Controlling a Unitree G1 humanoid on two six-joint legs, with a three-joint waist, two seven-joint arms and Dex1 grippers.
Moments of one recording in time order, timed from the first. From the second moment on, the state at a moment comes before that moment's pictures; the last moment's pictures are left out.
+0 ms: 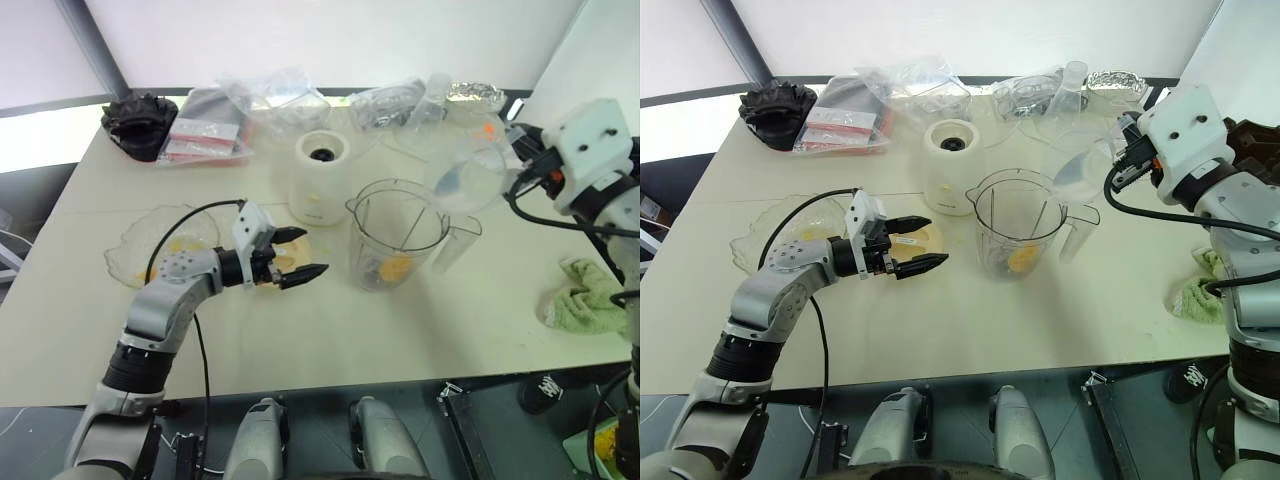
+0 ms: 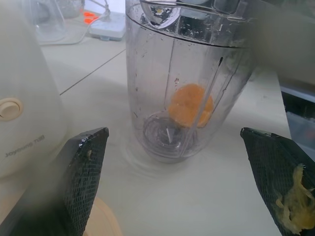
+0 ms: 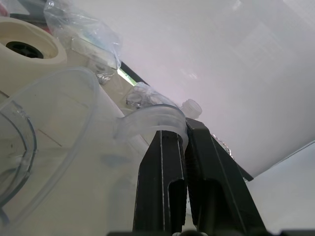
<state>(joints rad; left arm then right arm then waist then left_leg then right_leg) -0.42 0.46 -0.09 -0.12 -0.42 0.49 -0.91 -0.43 -0.87 -0.26 -0.41 0.19 0.58 0.48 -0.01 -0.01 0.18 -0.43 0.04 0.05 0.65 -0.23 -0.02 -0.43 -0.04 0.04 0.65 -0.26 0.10</state>
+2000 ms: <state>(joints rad) -0.38 0.51 -0.07 -0.20 -0.47 0.58 -0.89 -0.62 -0.51 -0.71 0.81 0.42 0.16 0.01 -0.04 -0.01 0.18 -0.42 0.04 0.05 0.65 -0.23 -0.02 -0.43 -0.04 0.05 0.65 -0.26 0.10</state>
